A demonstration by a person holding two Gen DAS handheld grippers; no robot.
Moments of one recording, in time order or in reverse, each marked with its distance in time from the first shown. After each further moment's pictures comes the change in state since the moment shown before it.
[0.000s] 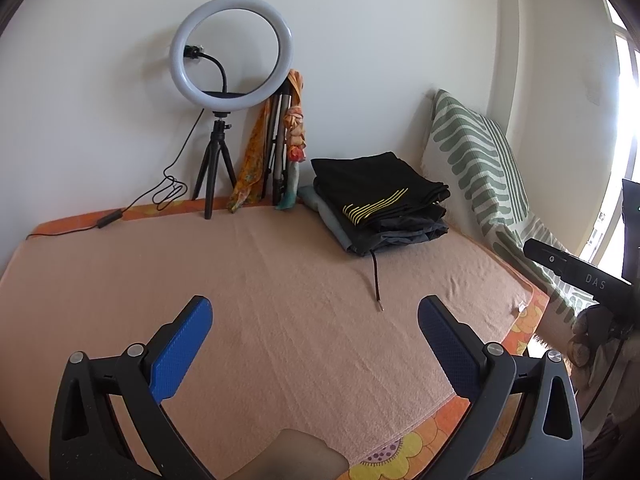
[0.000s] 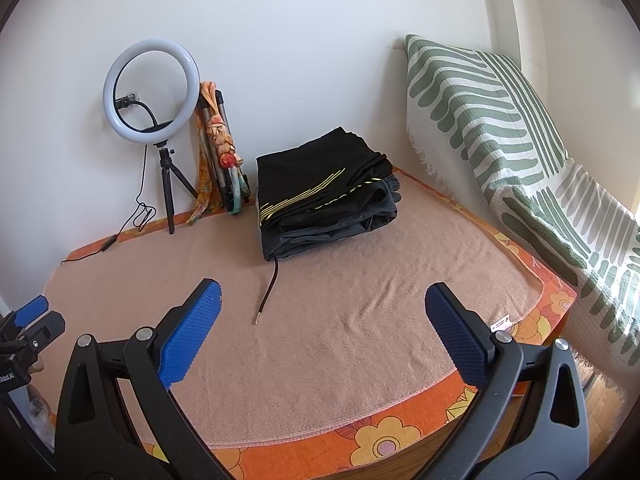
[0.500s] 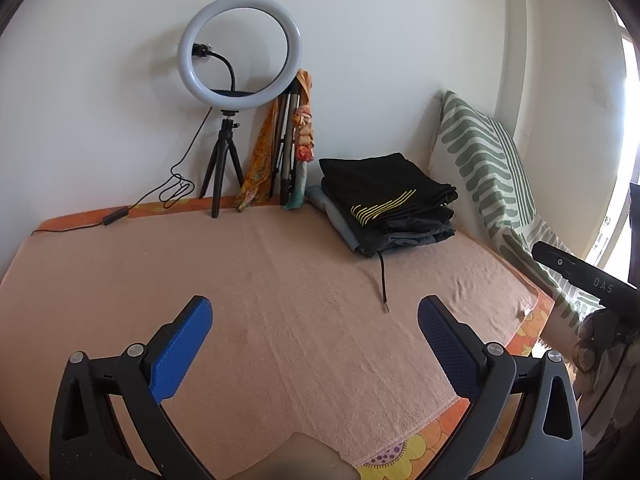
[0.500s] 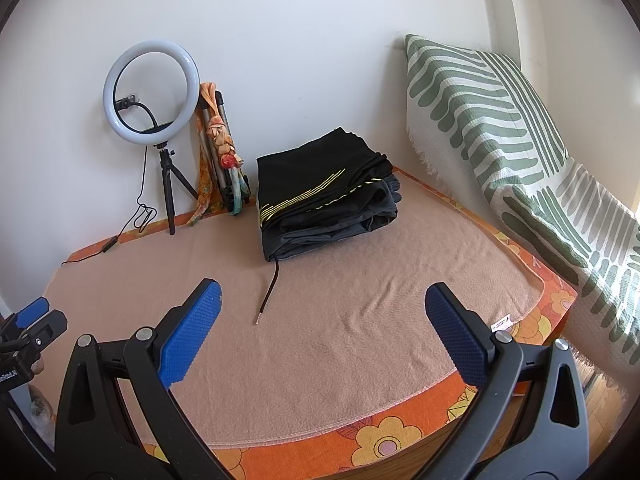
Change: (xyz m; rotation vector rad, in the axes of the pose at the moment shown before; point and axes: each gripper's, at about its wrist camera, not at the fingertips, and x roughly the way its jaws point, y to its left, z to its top) left arm 0.001 0.005 -0.001 -0.016 -0.001 0.022; right arm 0.002 0.003 0.002 -0.004 0.001 0.005
